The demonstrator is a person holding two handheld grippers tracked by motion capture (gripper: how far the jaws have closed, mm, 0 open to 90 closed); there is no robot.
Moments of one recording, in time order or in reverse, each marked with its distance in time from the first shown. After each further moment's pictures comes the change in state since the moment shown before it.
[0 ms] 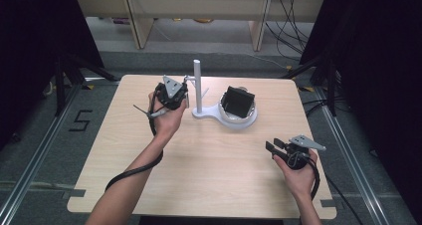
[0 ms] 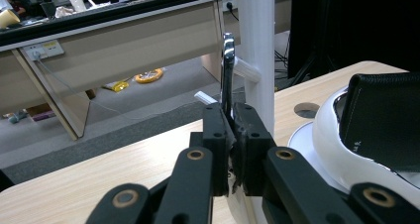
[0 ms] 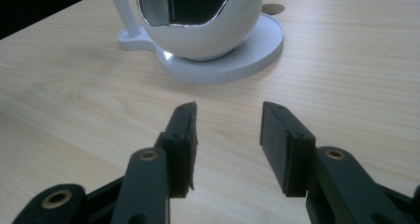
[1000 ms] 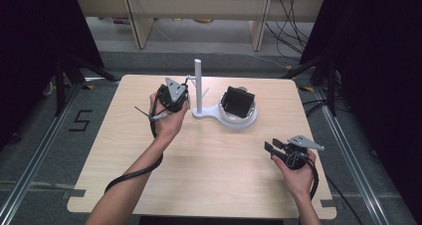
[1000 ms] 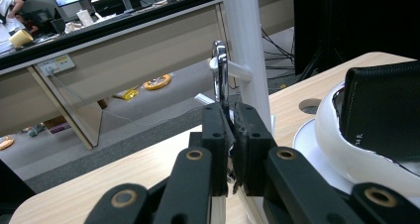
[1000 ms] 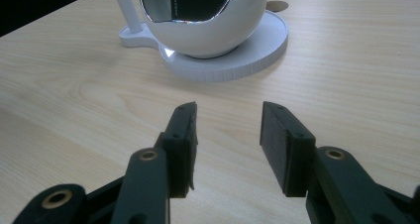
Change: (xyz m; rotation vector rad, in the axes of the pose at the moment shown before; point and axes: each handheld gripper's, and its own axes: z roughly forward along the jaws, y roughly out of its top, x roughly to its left) left arm -0.008 0.002 -0.008 -0.007 0.023 0.074; right arm -0.002 0.000 0.003 -0.004 -0.002 -0.052
